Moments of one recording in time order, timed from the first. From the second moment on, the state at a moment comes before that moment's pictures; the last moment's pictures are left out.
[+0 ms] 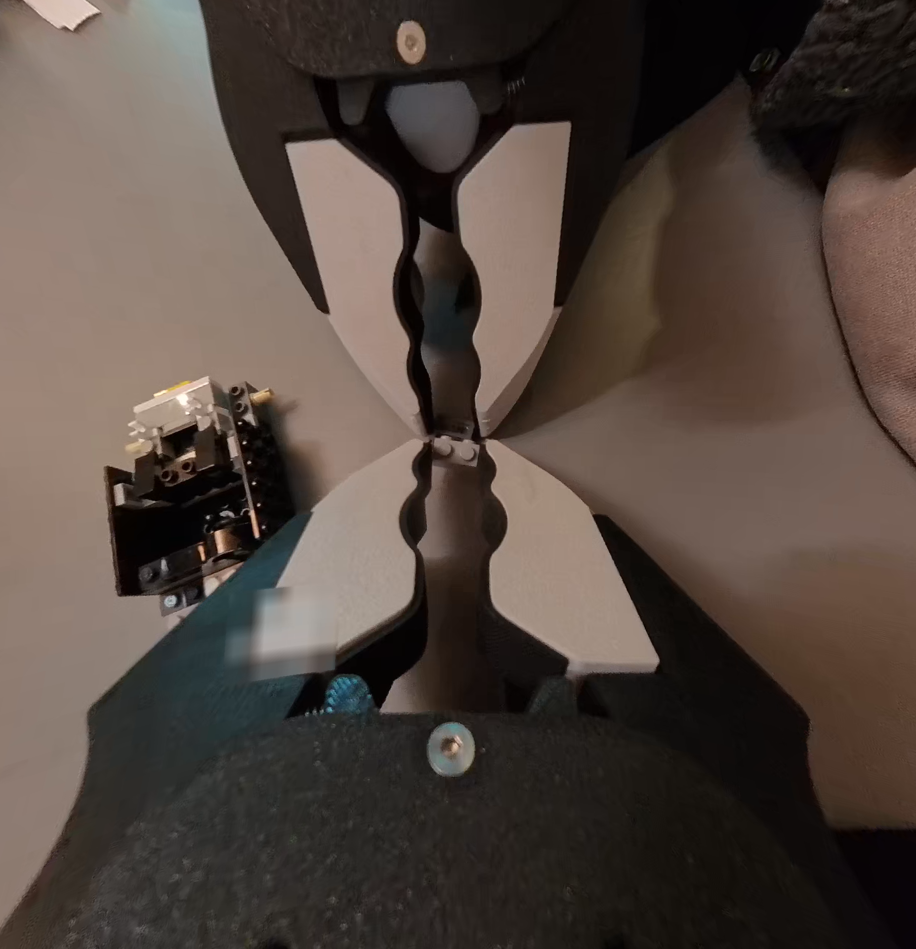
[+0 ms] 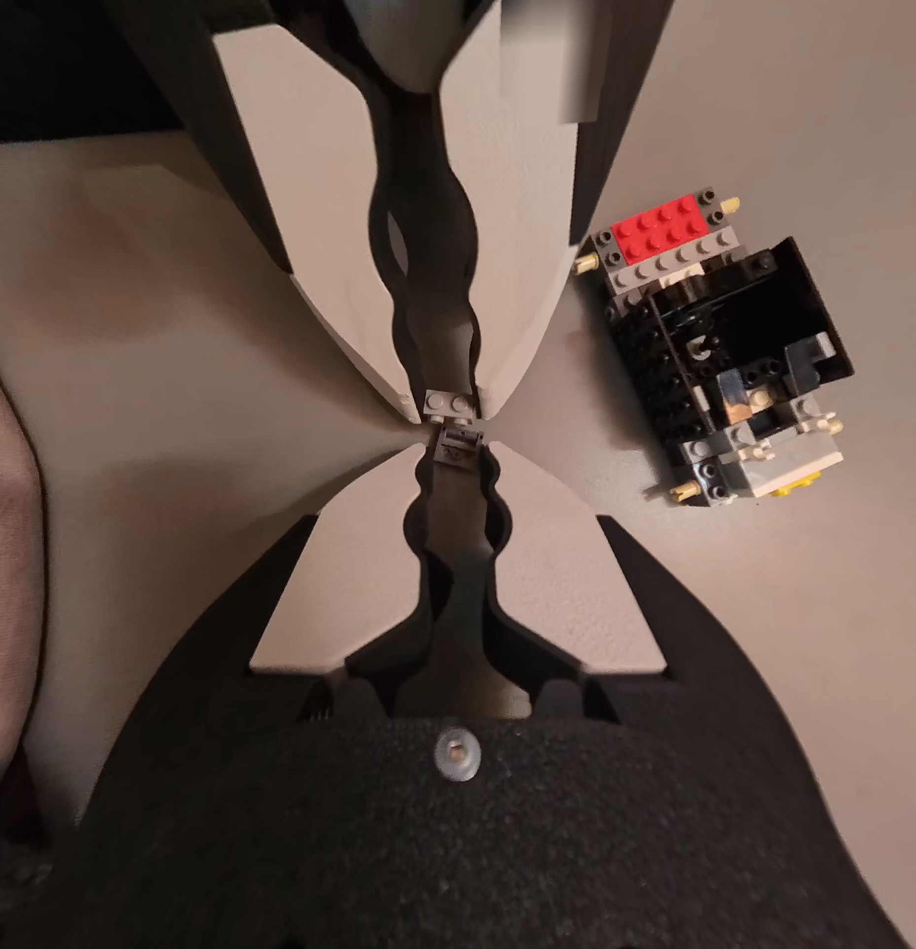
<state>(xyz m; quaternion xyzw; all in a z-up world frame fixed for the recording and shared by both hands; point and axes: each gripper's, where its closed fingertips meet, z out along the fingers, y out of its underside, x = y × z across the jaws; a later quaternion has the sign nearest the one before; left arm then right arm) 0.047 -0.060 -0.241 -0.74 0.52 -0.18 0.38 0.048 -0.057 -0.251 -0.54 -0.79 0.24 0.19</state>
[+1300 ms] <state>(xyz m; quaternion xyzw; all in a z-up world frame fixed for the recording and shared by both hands) 0.050 -0.062 -0.239 -0.74 0.50 -0.22 0.38 0.067 -0.049 -0.246 -0.50 -0.81 0.26 0.18</state>
